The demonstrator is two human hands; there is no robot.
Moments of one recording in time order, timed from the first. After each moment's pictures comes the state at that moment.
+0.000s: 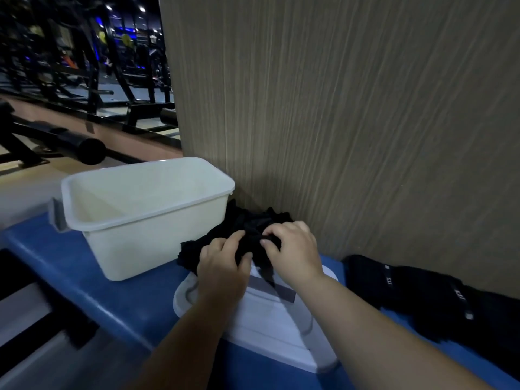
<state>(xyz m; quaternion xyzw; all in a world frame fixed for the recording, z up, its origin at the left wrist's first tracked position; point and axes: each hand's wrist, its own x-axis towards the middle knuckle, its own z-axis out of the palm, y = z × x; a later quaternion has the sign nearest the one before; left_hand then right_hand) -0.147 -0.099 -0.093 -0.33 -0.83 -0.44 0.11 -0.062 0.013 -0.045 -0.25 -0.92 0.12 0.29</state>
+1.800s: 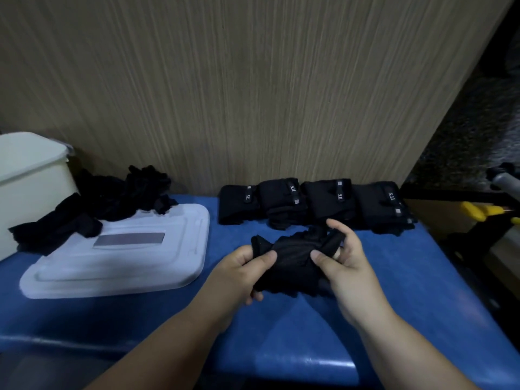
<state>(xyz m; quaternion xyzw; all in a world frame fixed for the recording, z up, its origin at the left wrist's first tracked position) 0.100 -0.079 -0.066 -0.39 -0.63 -0.49 -0.46 0.265 -0.002 -0.081 -0.36 -0.54 0.59 0.48</state>
